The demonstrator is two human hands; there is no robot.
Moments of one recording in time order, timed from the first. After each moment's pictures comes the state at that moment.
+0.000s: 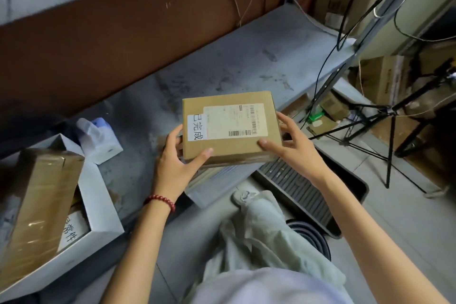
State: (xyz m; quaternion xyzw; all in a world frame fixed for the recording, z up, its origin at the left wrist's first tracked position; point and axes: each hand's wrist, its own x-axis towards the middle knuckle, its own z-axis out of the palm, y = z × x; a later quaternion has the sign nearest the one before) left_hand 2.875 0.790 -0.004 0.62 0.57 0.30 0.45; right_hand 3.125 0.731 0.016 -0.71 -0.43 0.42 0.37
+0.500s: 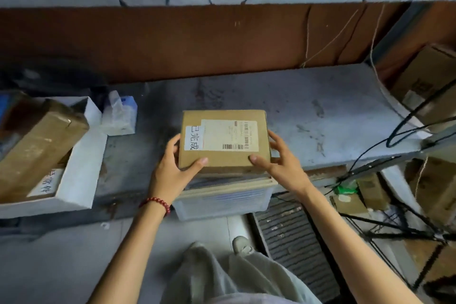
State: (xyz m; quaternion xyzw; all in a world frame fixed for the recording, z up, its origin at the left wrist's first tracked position) left_hand 2.936 0.821 -0.046 0.46 0.72 0.37 0.37; right_hand 3.187 0.876 -0.025 -0.59 -0.59 0.50 0.24
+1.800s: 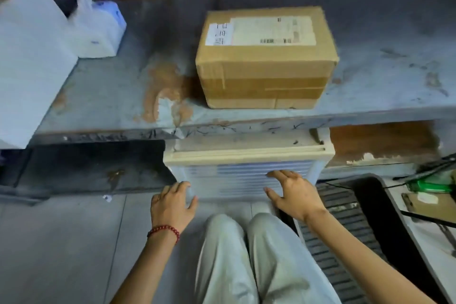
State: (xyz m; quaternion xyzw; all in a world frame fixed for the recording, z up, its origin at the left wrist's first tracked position) left_hand 2.941 0.735 -0.397 0.54 0.83 -0.01 0.15; right_hand 3.206 0.836 -0.384 -0.52 -0.82 0.24 -0.07
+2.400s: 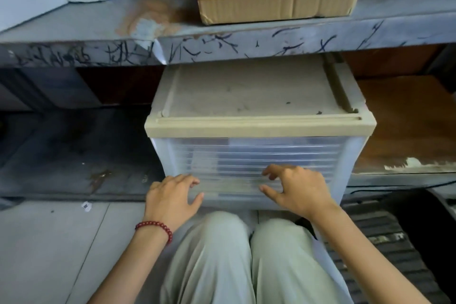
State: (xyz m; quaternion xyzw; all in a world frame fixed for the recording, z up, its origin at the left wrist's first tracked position) left_hand 2.954 0.731 -0.507 0.60 0.80 0.04 0.04; right_hand 3.196 0.836 -0.495 -0.47 -0.87 0.11 0.00
